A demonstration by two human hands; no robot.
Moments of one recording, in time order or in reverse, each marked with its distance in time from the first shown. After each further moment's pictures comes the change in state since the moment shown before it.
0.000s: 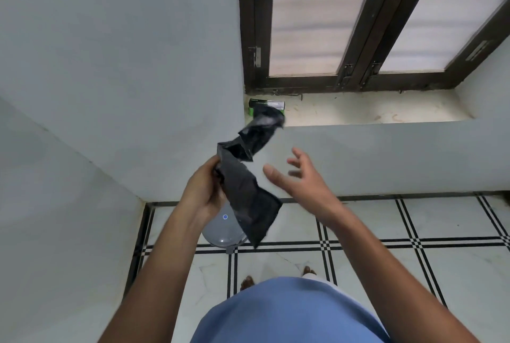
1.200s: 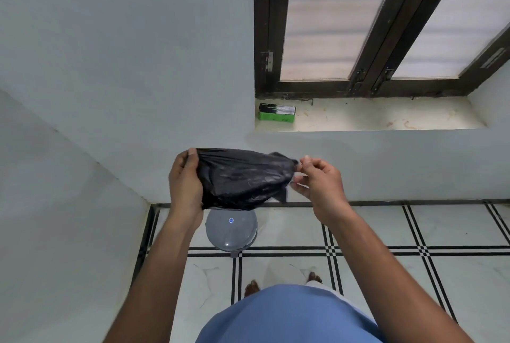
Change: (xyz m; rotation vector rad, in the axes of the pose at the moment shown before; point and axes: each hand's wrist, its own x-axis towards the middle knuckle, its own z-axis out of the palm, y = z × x) left_hand 0.002 0.029 -0.034 0.141 0.321 0.441; right_hand 0.047 0.005 0.017 0.557 0.307 0.095
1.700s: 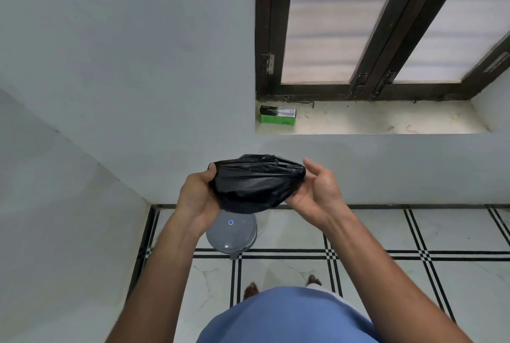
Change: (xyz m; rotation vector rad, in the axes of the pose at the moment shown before) left_hand -0.002 -0.006 0.010 -0.170 -0.278 -0.426; right_hand -0.001 -0.007 0.007 0.494 -0.225 0.382
